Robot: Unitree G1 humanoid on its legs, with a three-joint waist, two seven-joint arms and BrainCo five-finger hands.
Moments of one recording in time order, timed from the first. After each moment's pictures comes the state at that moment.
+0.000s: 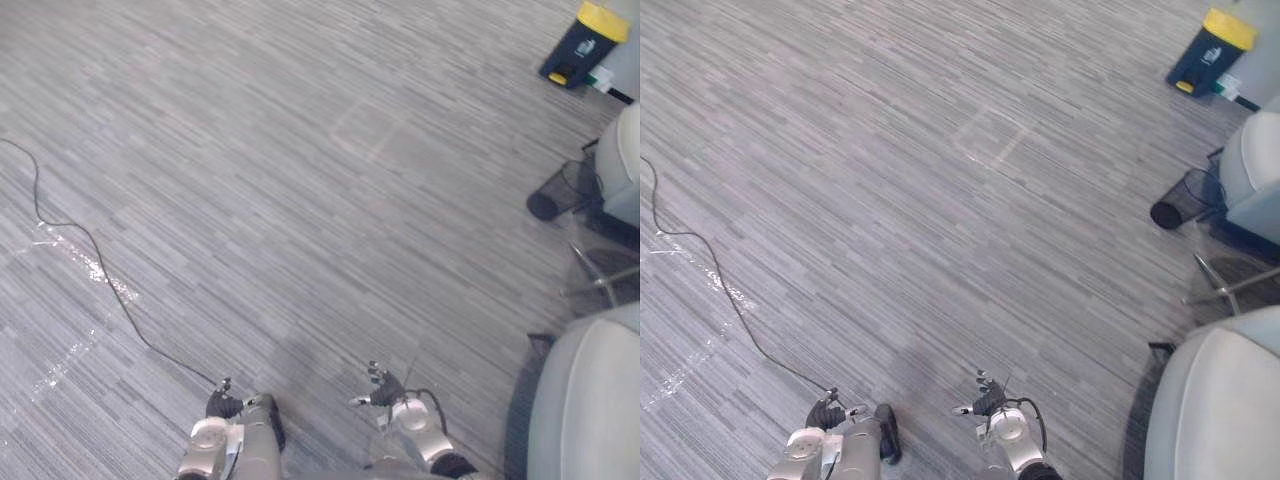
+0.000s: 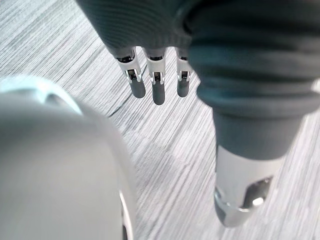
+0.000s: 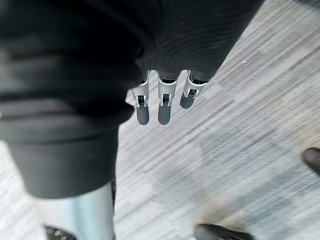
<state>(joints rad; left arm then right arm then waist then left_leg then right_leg) 0.02 0.14 0.02 0.97 -0.01 -0.09 0.13 -0.07 -0.01 0.14 0.94 -0.15 -0.07 -0.08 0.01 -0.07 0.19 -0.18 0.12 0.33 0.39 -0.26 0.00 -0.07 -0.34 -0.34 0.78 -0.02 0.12</state>
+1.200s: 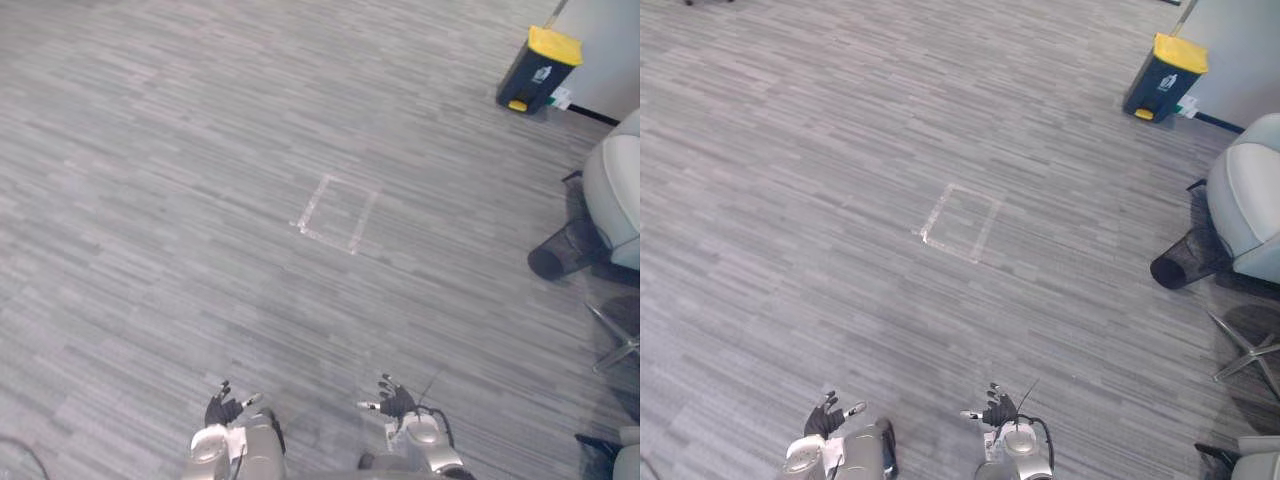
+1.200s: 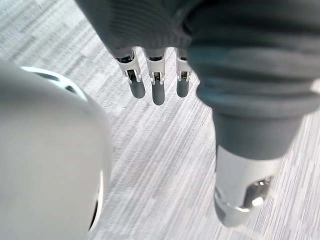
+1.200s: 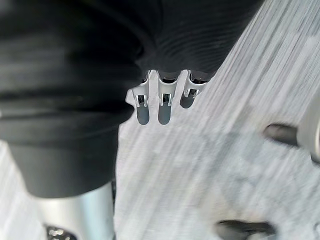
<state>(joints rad) 0.11 0.09 0.07 0.88 -0.16 -0.12 0.13 -0.03 0.00 0.08 0.94 0.03 -0.07 -0.05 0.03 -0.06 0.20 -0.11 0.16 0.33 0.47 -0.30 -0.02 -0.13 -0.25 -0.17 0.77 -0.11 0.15</state>
